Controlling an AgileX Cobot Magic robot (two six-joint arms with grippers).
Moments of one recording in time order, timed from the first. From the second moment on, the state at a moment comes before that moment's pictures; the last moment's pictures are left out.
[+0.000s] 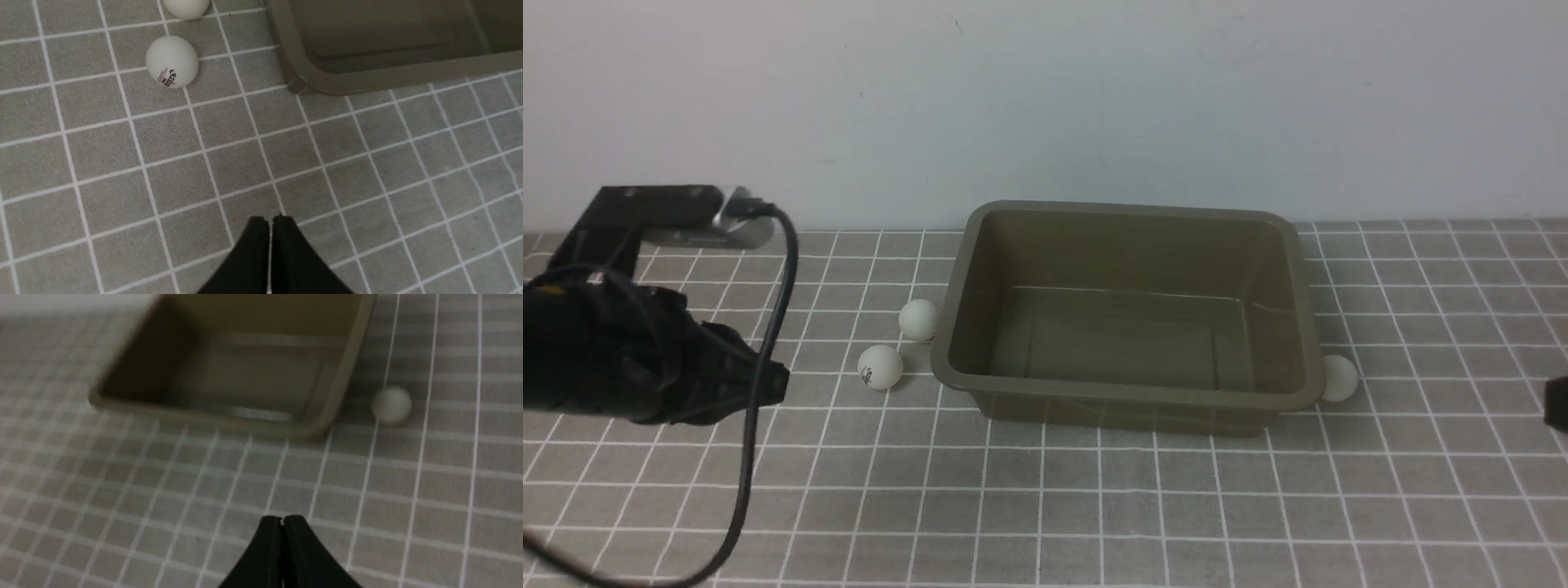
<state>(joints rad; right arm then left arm) 0.01 0.84 -0.88 0.42 1.13 -0.15 0.00 1.30 -0.87 -0.65 0.75 0.60</state>
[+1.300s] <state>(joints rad) 0.01 1.08 -1.02 0.29 1.03 -0.09 -0.09 2.00 -1.28 -0.53 0.60 0.68</state>
